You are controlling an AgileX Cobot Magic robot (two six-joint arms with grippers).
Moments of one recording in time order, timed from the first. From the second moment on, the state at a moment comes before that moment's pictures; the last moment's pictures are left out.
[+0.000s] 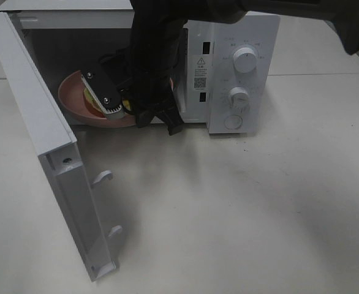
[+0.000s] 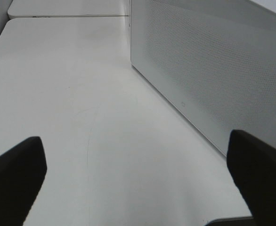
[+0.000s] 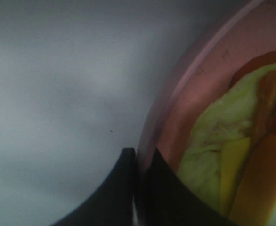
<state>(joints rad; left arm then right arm) 0.05 0.00 -0.50 -0.16 1.04 0.11 0.72 2.25 -1.95 -0.03 0.99 -1.41</state>
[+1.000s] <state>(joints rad) 0.05 0.00 -0.50 -0.16 1.04 0.11 0.70 2.40 -2.12 -0.09 0.94 -1.25</state>
